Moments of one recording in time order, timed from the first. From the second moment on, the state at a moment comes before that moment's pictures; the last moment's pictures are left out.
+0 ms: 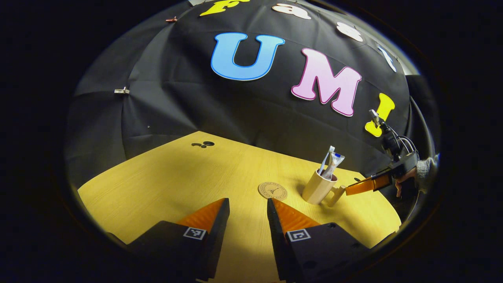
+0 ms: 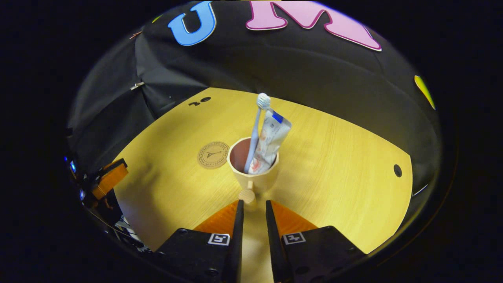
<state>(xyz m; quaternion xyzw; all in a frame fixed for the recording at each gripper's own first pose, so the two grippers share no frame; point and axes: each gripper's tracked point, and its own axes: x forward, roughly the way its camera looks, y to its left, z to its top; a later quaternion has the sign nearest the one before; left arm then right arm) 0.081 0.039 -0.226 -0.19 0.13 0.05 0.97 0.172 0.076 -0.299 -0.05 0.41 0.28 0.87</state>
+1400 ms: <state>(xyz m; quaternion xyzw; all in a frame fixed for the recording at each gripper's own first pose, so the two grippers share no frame) 0.071 0.079 -0.247 -0.22 0.15 0.07 0.96 0.193 0.116 -0.376 -0.08 0.55 0.18 0.81</state>
